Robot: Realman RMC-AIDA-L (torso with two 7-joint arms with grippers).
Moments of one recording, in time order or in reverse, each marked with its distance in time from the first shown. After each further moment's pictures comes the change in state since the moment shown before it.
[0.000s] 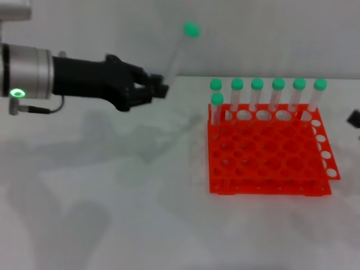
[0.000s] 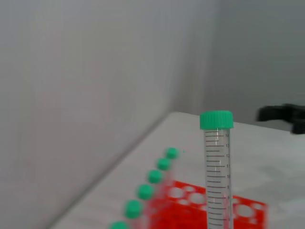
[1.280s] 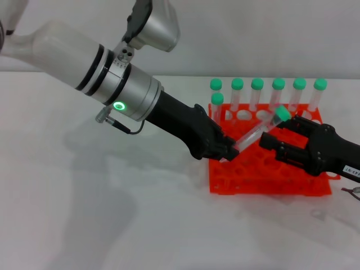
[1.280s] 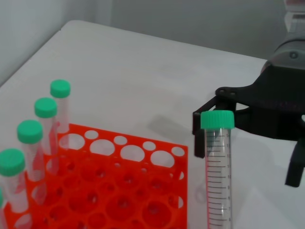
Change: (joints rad) left arm -0.209 -0.005 0.000 0.407 0.383 -0.263 -0.111; right arm 0.156 0.093 -0.019 0.008 -0.217 0.037 0.205
